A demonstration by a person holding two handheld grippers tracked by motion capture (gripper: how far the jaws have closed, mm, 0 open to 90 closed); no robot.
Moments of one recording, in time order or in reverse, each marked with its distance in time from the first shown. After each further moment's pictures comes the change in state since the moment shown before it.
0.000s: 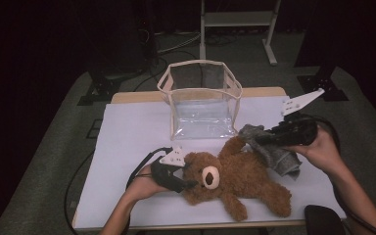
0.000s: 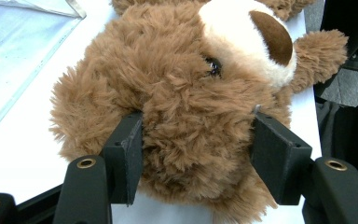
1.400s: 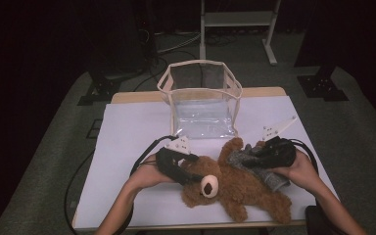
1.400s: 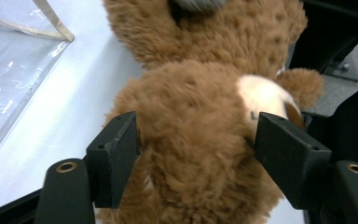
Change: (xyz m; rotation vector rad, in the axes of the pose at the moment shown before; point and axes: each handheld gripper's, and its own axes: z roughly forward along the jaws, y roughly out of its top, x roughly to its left) left arm 0.015 0.033 -0.005 -0.013 -0.094 -0.017; right arm 0.010 -0.047 0.071 0.042 0.131 0.019
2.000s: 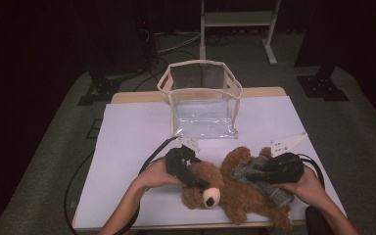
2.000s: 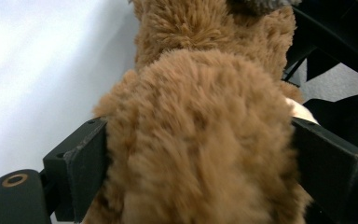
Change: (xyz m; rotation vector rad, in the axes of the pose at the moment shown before) left arm 0.013 0.002 0.036 0.090 -0.189 -0.172; right arm 0.025 -0.027 -0.004 -0.055 0.035 -0.014
